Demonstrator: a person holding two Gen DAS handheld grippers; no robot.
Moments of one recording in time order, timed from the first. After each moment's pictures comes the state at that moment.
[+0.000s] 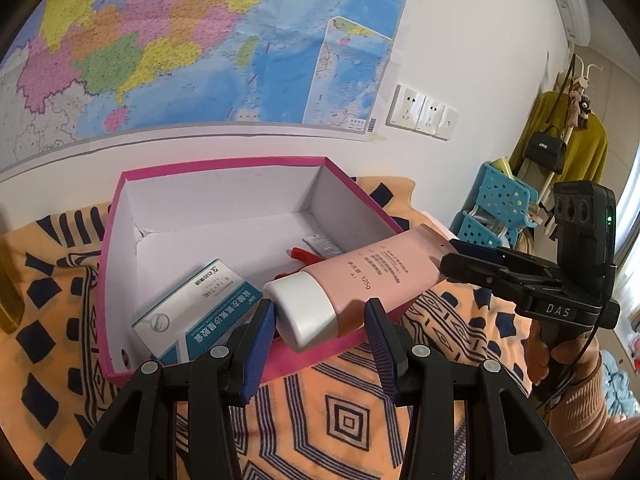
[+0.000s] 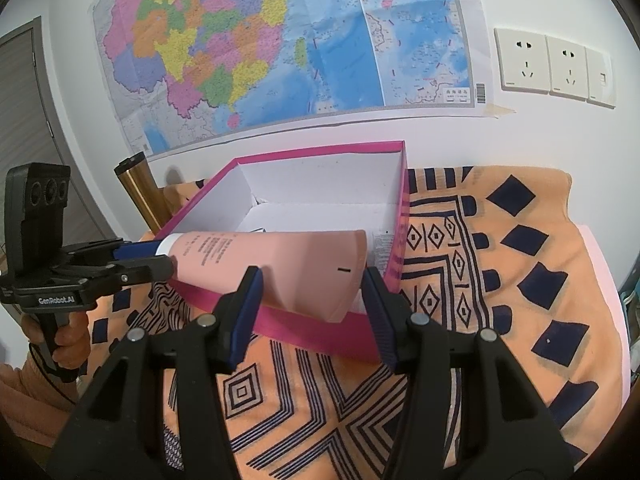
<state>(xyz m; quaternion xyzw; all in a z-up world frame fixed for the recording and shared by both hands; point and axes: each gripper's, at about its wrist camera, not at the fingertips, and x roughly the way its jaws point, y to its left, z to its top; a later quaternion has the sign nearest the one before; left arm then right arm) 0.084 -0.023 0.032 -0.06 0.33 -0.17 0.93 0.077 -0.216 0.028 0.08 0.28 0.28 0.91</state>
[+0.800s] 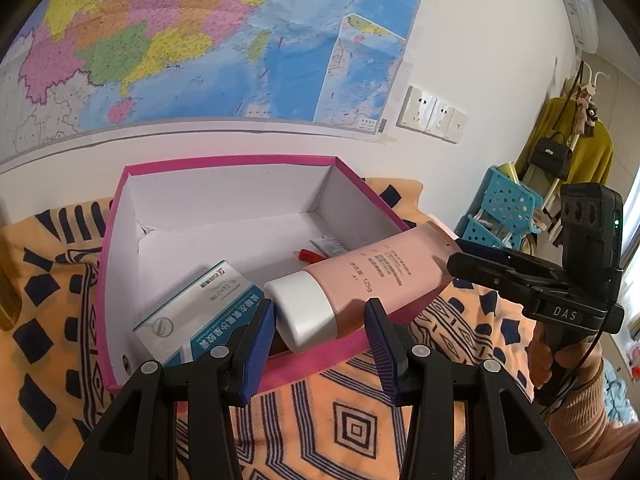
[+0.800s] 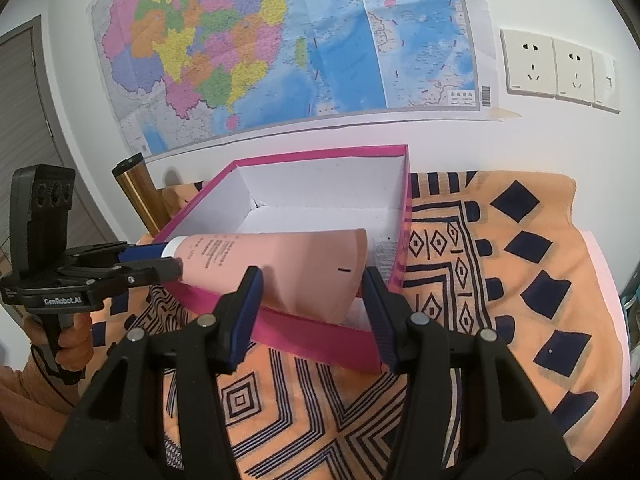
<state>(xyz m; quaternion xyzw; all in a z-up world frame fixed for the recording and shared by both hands) 0.094 -0.015 0.029 -0.07 0.33 -0.16 0.93 0.087 -0.209 0.030 0.07 0.28 0.28 0.91</state>
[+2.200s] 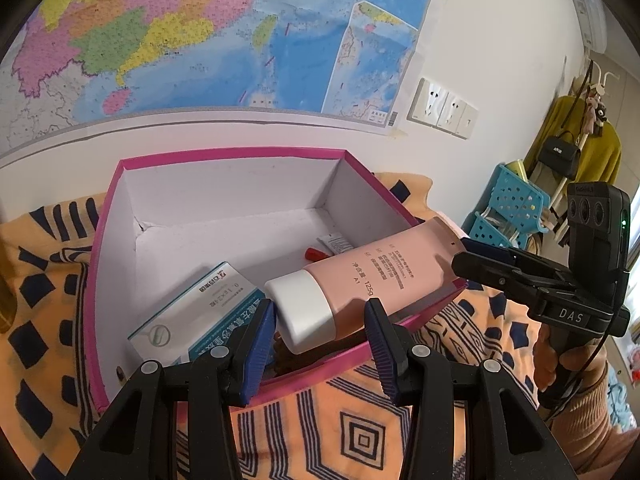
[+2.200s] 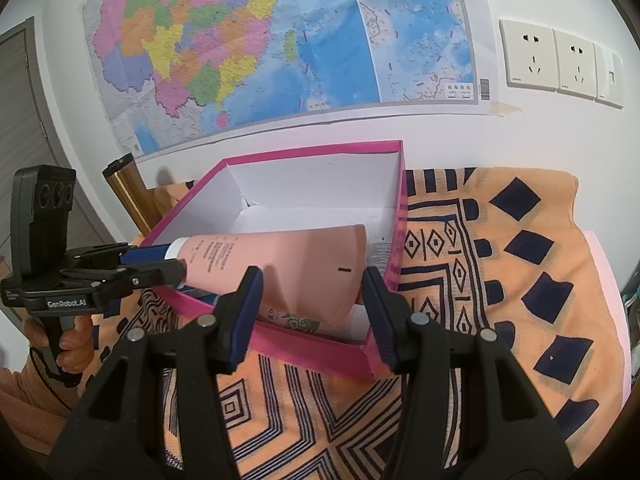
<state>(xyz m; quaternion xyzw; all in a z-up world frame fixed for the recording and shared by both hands) 0.112 -0.014 0.024 -0.07 0.35 -0.15 0.92 0.098 -0.208 0.028 0.08 0.29 0.27 0.91</state>
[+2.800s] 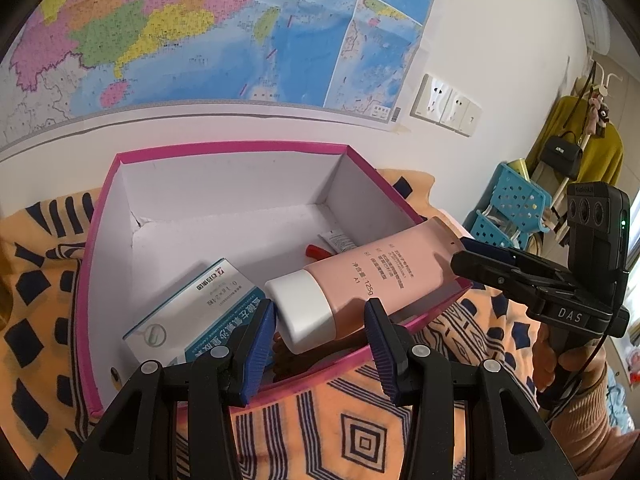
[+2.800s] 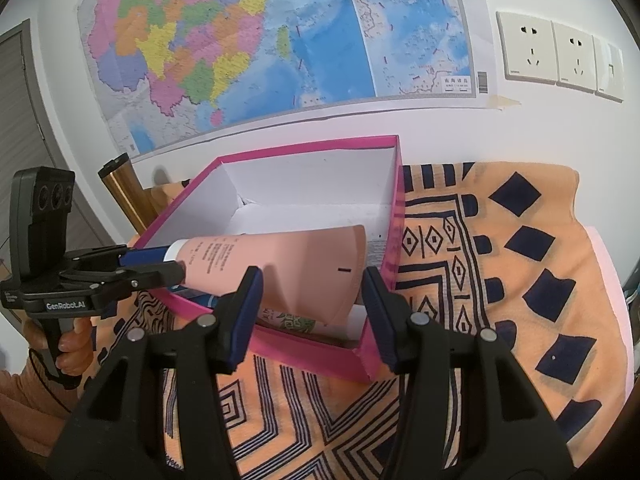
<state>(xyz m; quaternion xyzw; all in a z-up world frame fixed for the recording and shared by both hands) 0.117 -0.014 0.019 -0.08 0.36 -0.15 0.92 0.104 -0.209 0.025 0.08 0.29 0.27 0.91</state>
